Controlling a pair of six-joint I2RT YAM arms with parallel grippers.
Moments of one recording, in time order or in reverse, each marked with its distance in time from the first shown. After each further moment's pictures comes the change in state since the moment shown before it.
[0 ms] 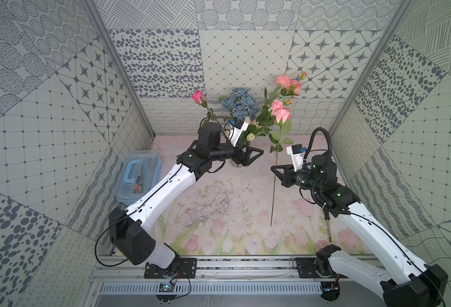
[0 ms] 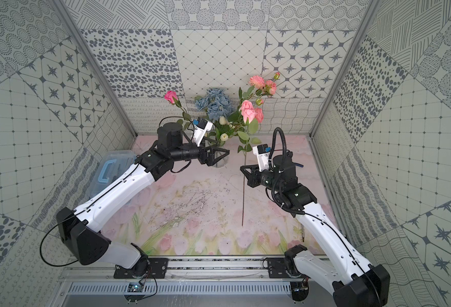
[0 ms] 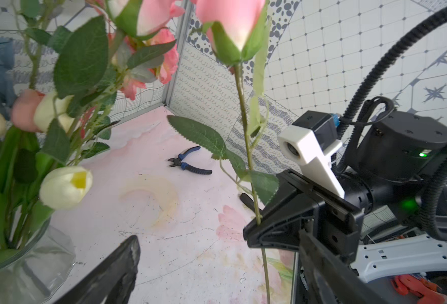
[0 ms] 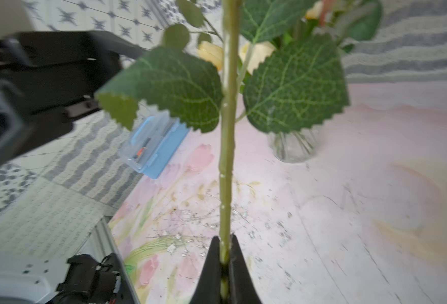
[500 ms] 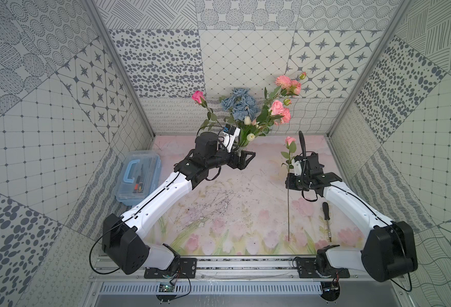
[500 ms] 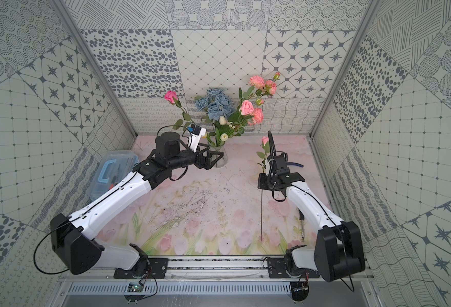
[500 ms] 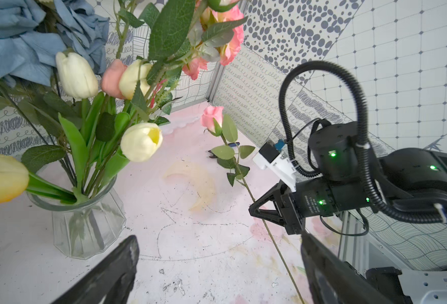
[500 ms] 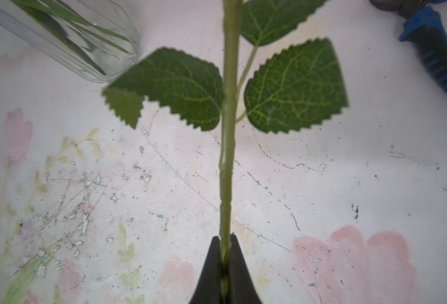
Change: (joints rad) left arm 0.005 -0.065 -0.149 0.056 -0.186 -0.003; right arm -0.143 0.357 0.040 -0.279 0.241 0.000
